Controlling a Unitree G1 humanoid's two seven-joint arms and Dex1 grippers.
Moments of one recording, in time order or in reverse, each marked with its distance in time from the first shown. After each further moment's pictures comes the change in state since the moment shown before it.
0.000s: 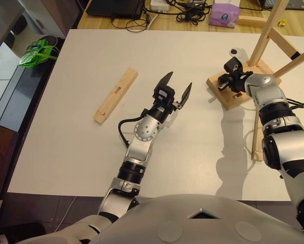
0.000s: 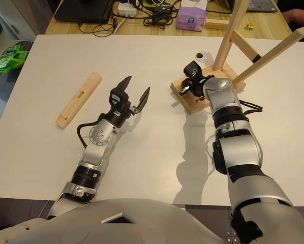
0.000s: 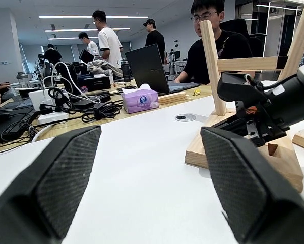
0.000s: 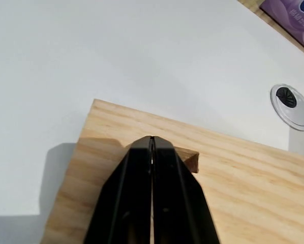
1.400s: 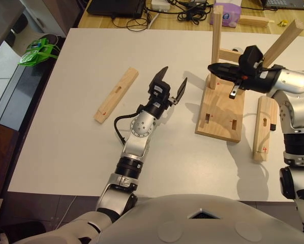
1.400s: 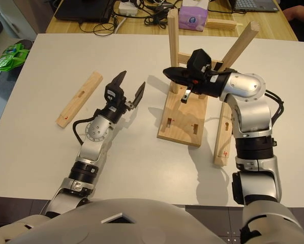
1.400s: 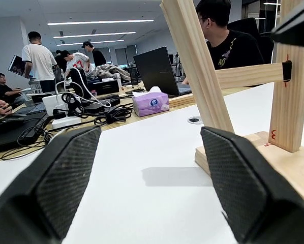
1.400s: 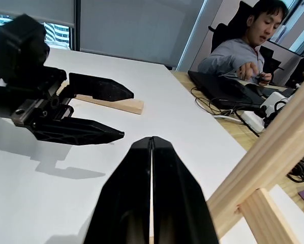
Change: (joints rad) left arm -0.047 0.020 0.040 0.050 -0.001 -0.047 0.001; right arm 0.371 -0.173 -0.128 -0.996 0.379 0.031 0.358
